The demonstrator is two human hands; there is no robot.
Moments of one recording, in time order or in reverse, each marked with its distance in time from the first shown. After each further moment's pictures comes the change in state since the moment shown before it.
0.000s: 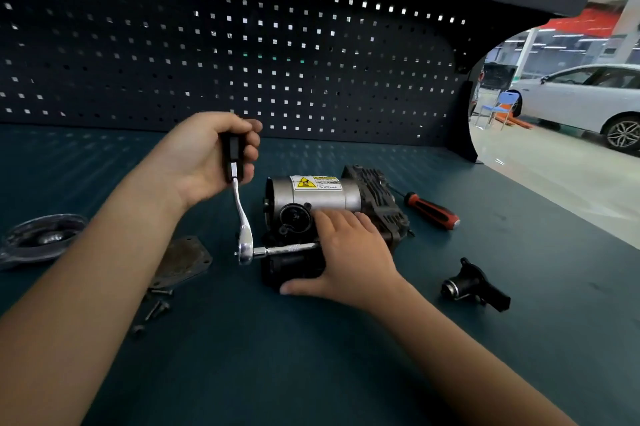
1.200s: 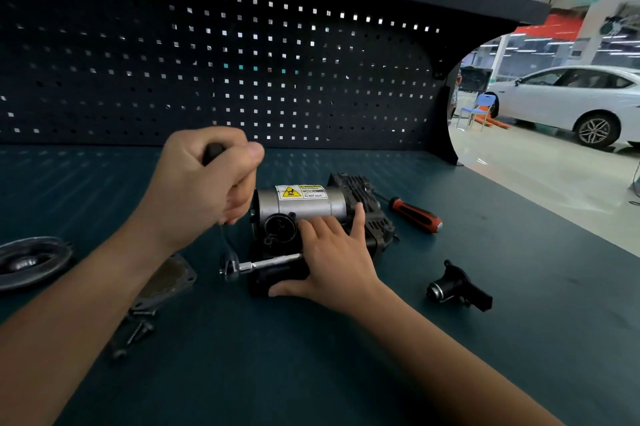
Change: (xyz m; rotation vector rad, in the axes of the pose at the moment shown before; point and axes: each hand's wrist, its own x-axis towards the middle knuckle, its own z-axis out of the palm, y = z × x) left_hand -0.047 -0.005 0.024 0.354 -0.253 0.687; right_hand 0.007 -0.007 0.002 -0.117 -0.025 0.034
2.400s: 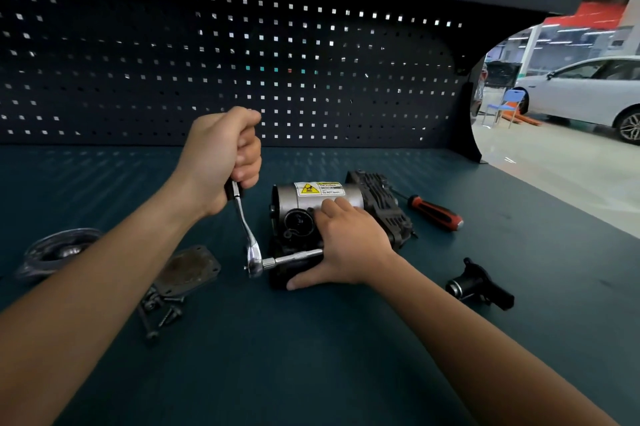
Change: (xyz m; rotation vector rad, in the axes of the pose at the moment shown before) left_hand 0.024 -0.006 -0.008 -0.115 0.256 -0.357; right_hand 0.022 0.013 -0.002 0.075 -0.070 -0.073
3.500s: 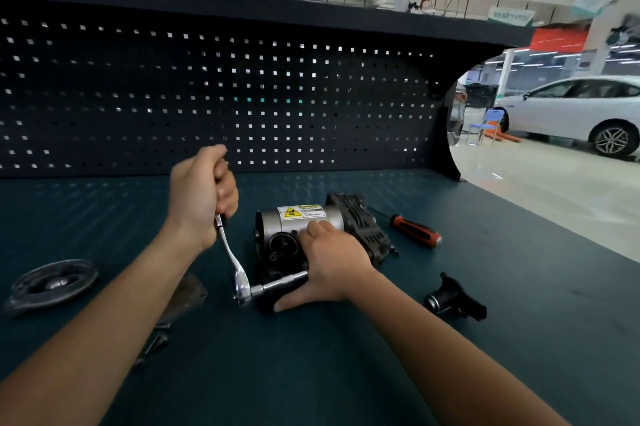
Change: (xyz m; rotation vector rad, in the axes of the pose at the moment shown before) left_hand 0.000 -0.017 0.001 -0.120 0.206 0.048; right_hand -0.003 0.002 -0.004 0.030 -0.026 0.018
